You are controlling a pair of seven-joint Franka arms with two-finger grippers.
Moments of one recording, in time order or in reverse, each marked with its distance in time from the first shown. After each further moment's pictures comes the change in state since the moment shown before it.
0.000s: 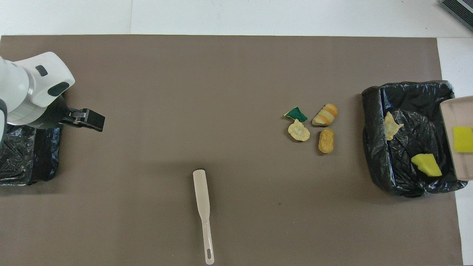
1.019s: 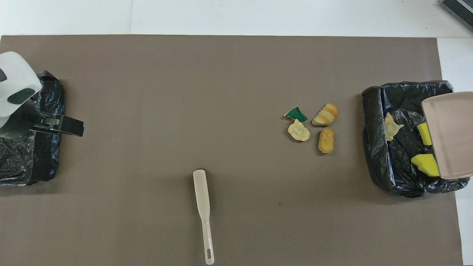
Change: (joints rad) left arm -0.069 -0.084 0.096 0.001 -0.004 -0.031 0.042; right arm 0.077 -0.018 0.006 -0.008 0.075 -0.045 0.012
